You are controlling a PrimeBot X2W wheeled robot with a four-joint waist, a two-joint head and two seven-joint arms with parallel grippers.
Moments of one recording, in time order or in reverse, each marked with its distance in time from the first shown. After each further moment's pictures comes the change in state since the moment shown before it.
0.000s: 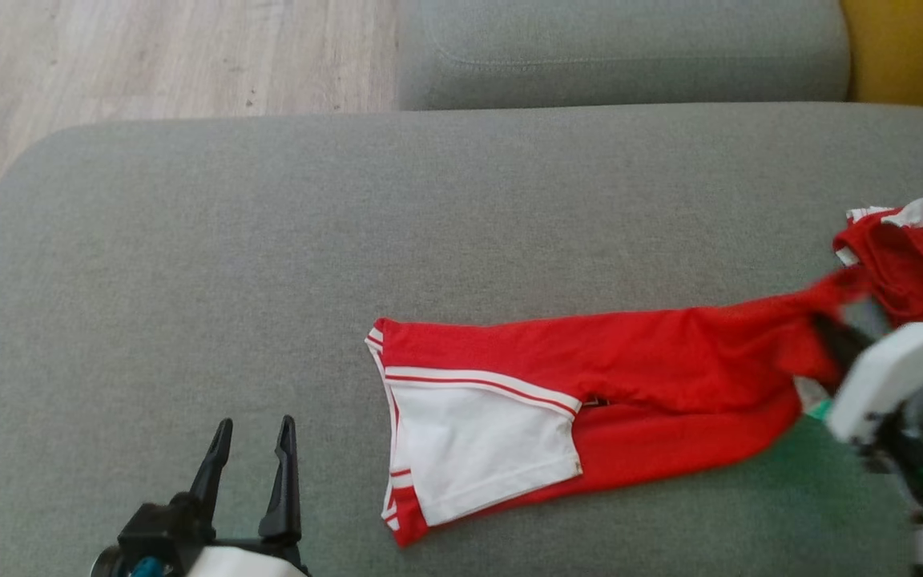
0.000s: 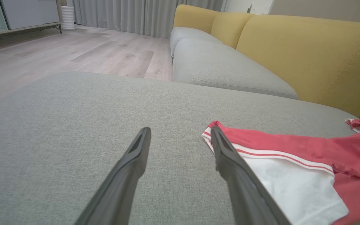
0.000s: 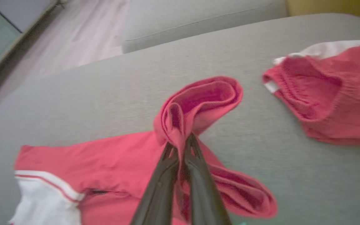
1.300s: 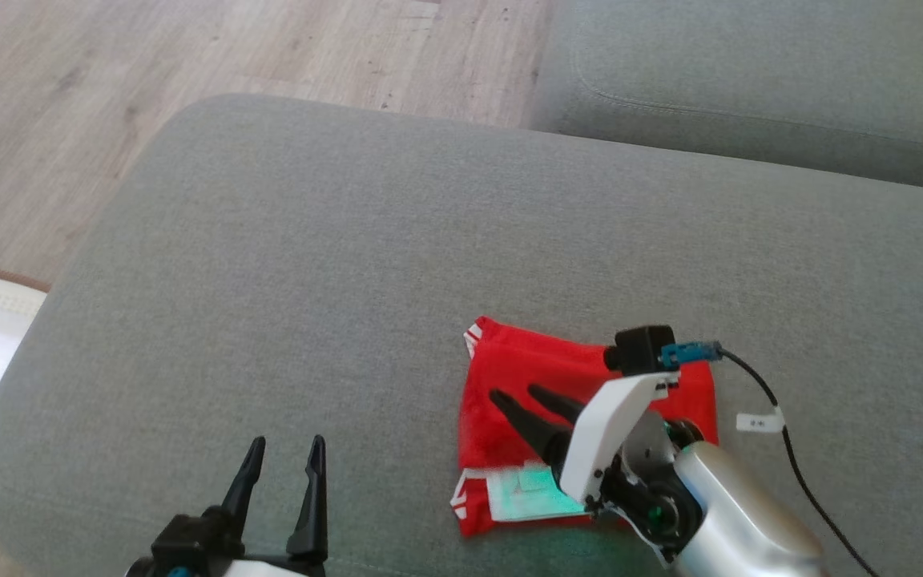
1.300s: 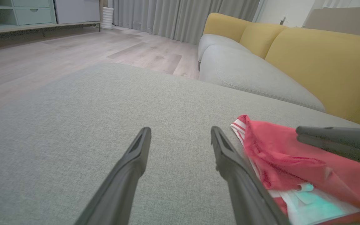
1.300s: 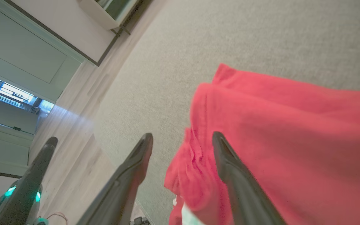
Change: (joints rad) left arm -0.001 -0.029 -0.046 0.057 0.000 -0.034 -0.008; right arm -0.185 0.128 0.709 0.440 0.410 0.000 -0.322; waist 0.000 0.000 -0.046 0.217
